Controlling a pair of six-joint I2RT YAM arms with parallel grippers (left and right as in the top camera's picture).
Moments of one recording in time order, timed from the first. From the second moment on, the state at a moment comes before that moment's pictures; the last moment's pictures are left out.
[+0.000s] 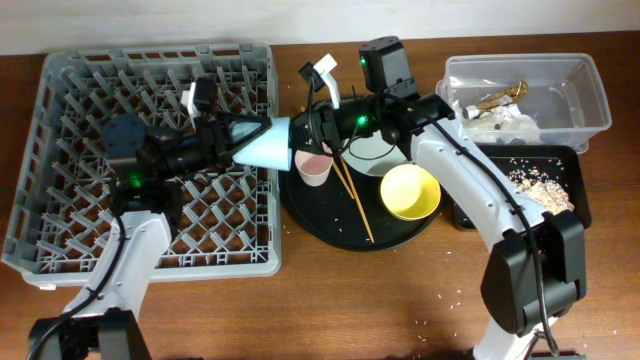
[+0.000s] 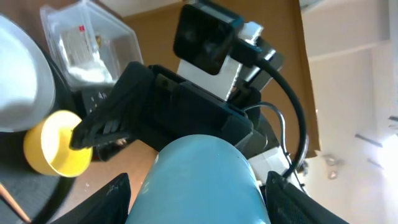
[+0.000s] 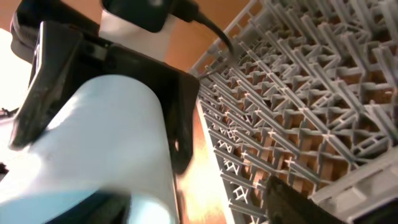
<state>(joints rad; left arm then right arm) 0.05 1.52 0.90 0.70 1.34 -1.39 0.38 1.89 1.60 -0.39 -1.17 0.21</state>
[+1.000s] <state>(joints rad) -0.05 1.52 1.51 -0.87 0.32 -0.47 0.17 1.90 1.60 -0.65 -0.71 0.21</state>
